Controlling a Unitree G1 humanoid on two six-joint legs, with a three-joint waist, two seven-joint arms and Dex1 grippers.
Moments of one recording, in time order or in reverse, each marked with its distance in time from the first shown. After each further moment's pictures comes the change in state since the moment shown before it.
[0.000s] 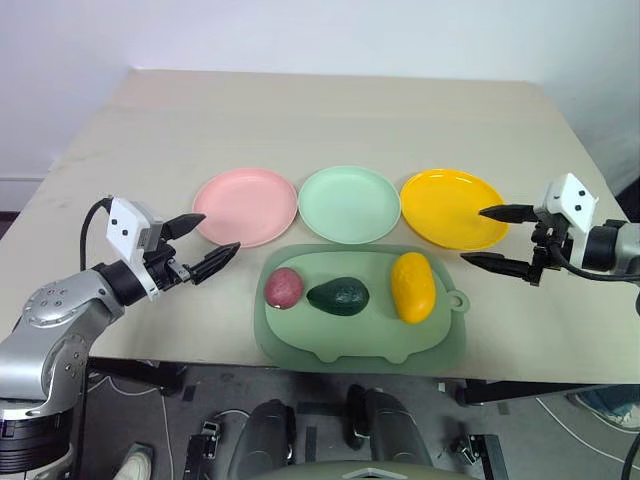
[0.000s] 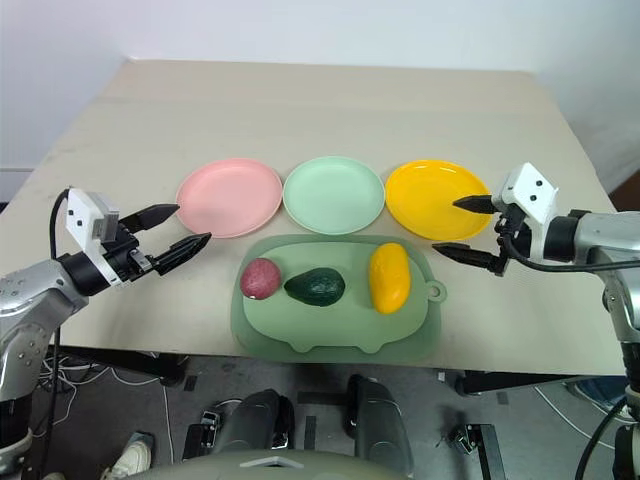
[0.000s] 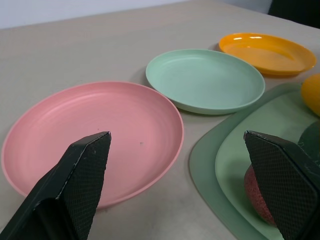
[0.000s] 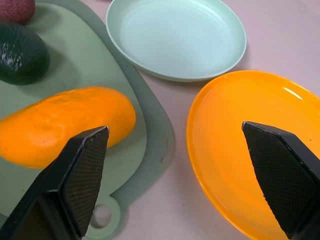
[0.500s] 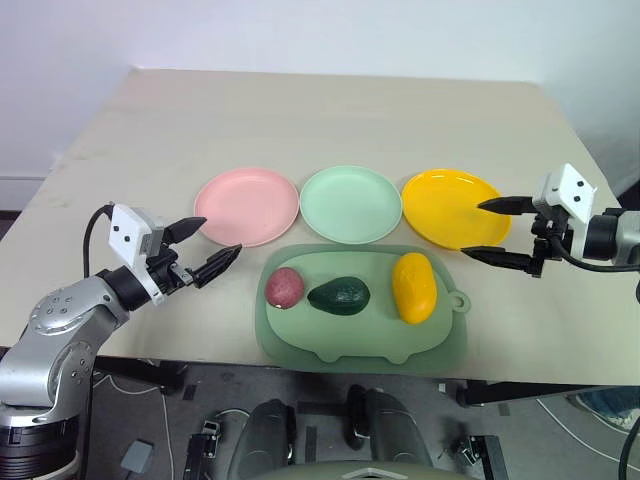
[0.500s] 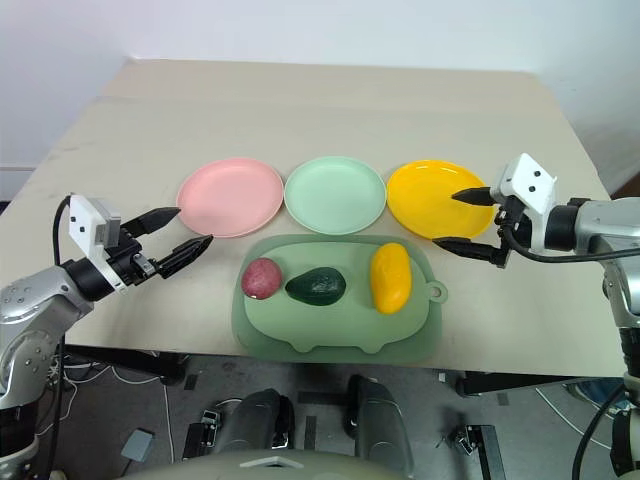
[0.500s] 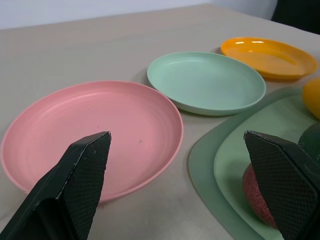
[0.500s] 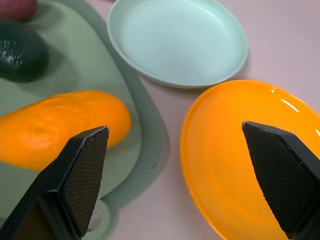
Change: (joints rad) left arm 0.026 -0.026 -0.003 -0.010 0.004 -0.029 0.014; right arm -0.080 -0.007 0.044 0.056 -0.040 -0.041 0.059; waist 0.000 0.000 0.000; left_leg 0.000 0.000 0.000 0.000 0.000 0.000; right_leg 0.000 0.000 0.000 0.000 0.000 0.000
